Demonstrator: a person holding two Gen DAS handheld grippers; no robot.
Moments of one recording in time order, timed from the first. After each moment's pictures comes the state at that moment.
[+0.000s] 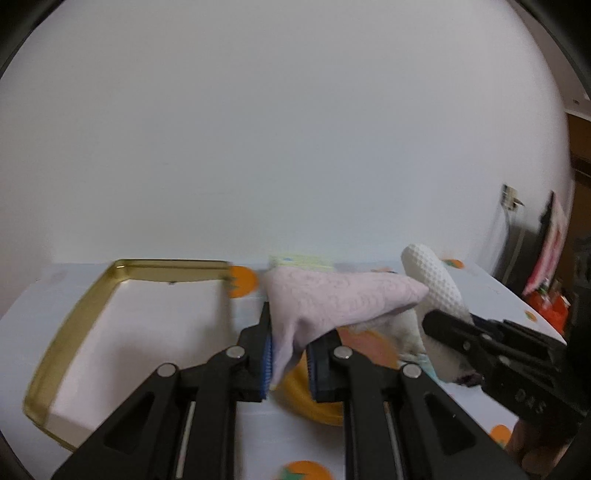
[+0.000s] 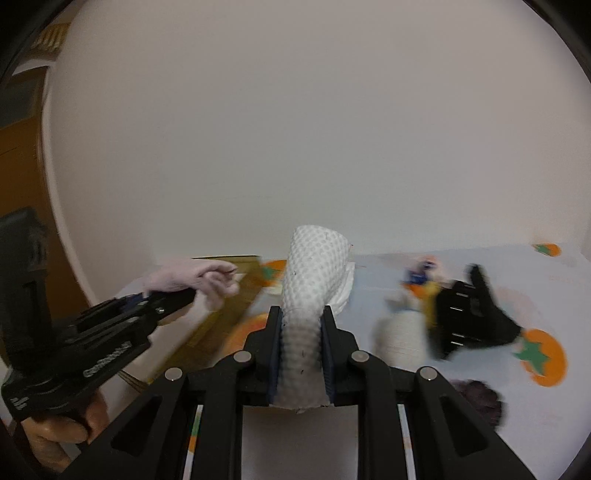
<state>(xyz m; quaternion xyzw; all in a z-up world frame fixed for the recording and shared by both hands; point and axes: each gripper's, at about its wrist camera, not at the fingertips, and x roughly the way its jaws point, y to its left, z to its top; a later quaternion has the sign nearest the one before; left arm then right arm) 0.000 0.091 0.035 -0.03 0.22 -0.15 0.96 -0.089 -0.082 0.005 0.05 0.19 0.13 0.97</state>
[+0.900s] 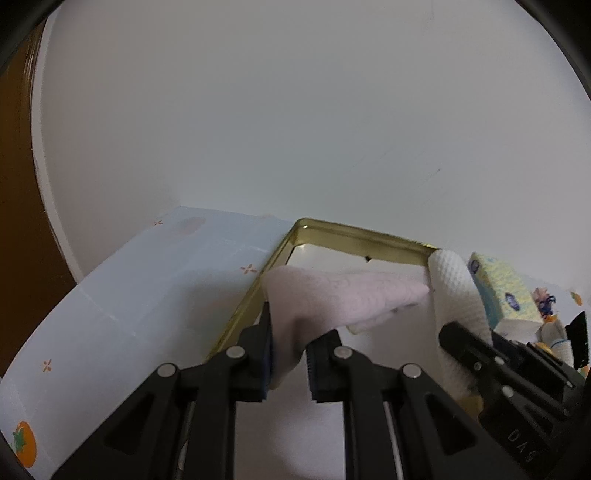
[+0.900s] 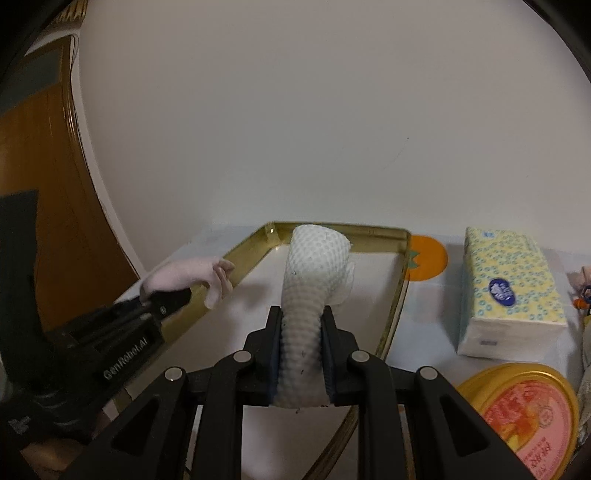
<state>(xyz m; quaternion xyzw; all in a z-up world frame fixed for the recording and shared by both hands) 0.063 0.218 -0.001 -0.06 0.30 0.09 0.95 0.067 0.059 -0.027 0.03 0.27 0.25 0.93</state>
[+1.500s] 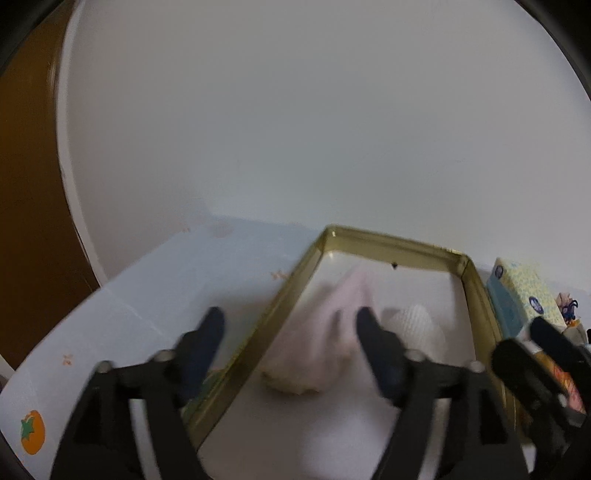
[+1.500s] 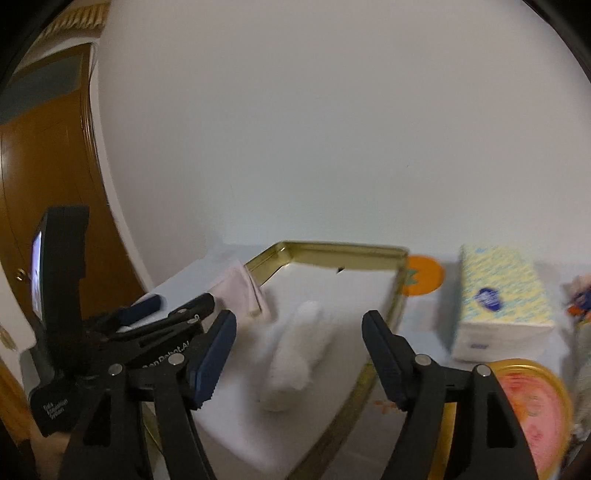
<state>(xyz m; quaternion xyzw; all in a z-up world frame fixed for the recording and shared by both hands) 0.043 0.205 0.002 -0.04 0.26 0.15 0.95 0.064 0.068 -0.026 0.03 0.20 0.25 0.95</state>
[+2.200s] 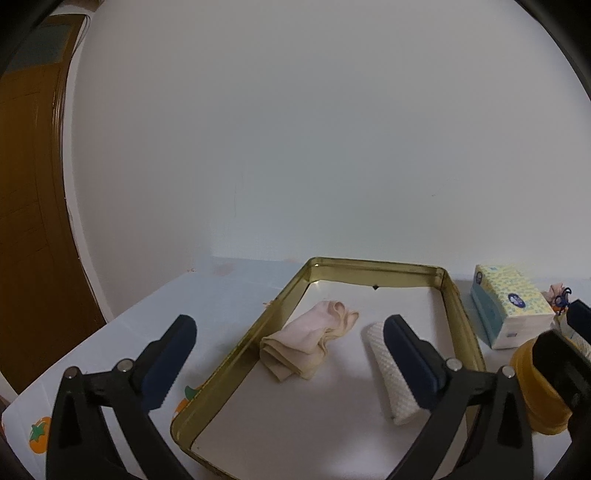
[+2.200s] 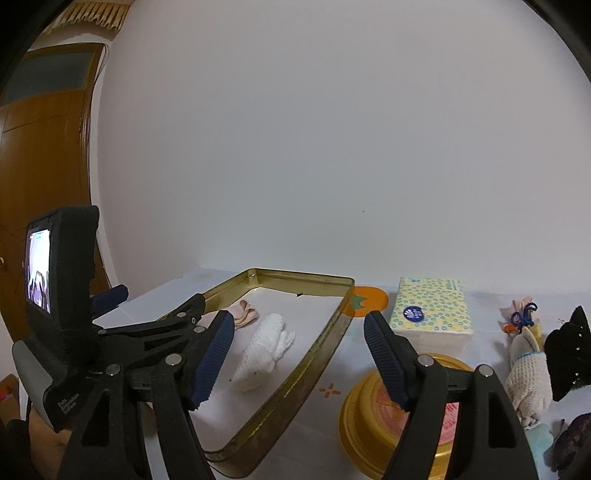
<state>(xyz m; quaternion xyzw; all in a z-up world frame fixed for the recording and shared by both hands) 0.014 0.175 0.012 0.00 0.19 0.15 0.97 0.003 0.023 -0.013 0.01 0.12 0.20 0.97</state>
